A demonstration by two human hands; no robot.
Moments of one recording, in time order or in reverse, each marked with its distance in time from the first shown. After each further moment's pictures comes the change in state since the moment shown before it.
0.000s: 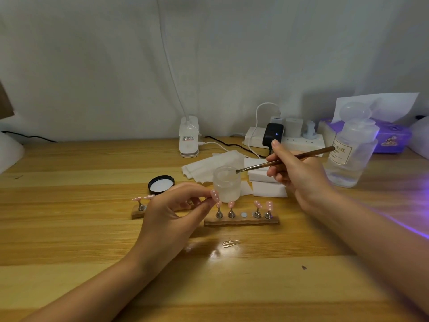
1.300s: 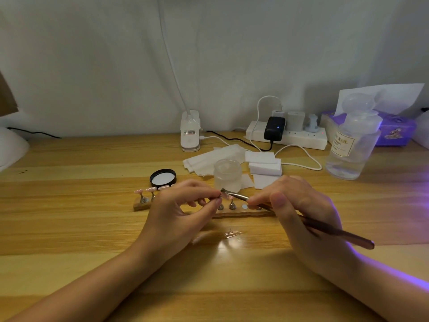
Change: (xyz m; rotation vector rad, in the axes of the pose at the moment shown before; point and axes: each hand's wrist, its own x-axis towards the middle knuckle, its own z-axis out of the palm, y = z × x) left_hand -0.003 0.000 0.001 0.060 -0.075 0.035; right_hand -0.072 0.028 -0.007 -0.363 -0.215 -1.085
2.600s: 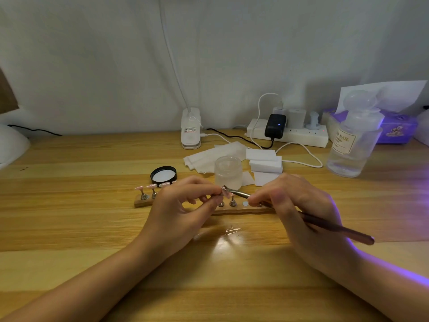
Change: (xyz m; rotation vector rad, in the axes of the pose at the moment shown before) left_hand 0.000 -0.001 0.002 0.027 -0.007 0.027; right_hand -0.002 -0.001 0.000 -0.001 0.001 0.046
